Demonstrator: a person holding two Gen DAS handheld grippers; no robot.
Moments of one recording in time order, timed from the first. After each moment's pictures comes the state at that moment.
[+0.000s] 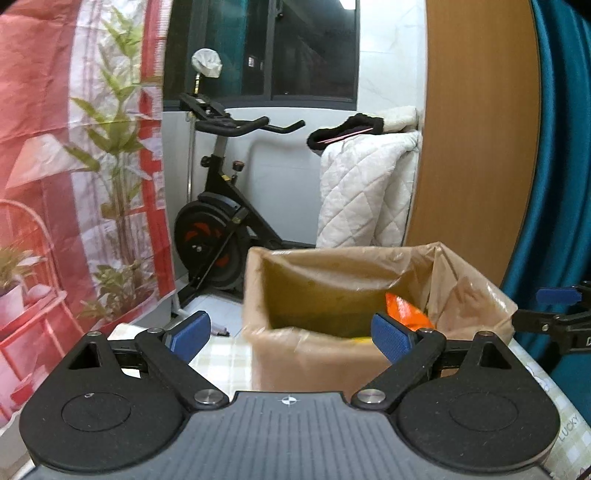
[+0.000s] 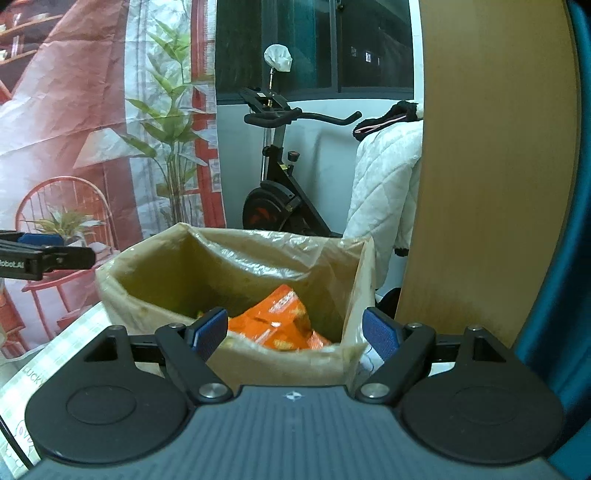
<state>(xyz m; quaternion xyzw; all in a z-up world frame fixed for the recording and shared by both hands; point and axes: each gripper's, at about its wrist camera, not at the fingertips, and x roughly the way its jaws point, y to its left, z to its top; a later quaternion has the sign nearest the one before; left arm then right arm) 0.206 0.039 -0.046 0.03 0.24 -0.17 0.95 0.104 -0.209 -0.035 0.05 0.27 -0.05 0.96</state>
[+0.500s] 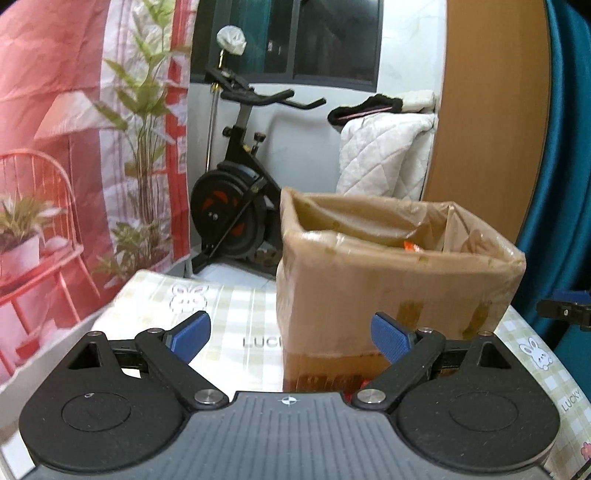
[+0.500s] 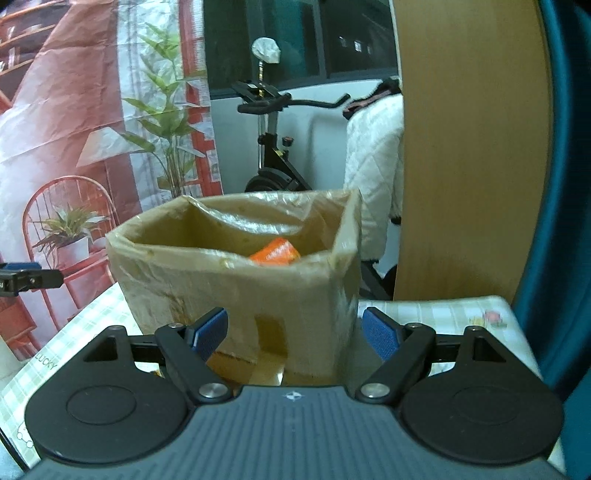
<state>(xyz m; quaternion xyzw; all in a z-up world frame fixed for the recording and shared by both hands) 0.167 0.080 -0.086 0.01 0.28 -0.15 0.95 0.055 -0.215 -0.072 0.10 0.29 -0.07 0.95</state>
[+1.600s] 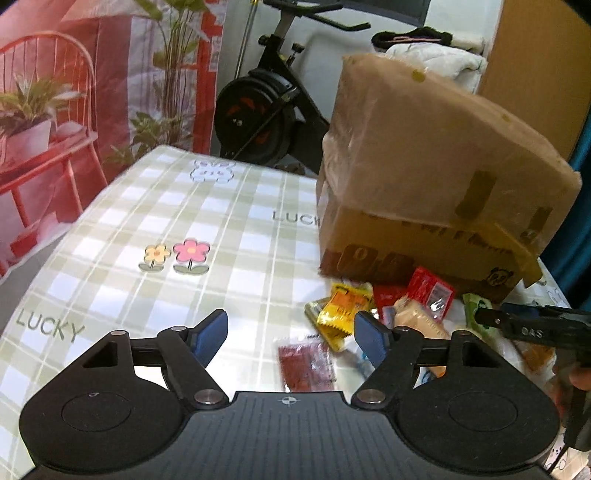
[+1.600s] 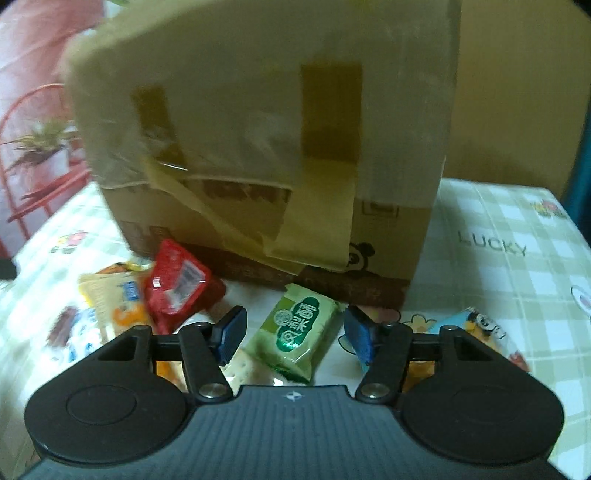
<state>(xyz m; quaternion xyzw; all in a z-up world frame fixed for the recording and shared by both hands) 0.162 0.121 -0.187 -0.04 0.40 -0.13 0.91 0.110 -0.161 -0.215 0.10 0.42 -0.08 0.90</state>
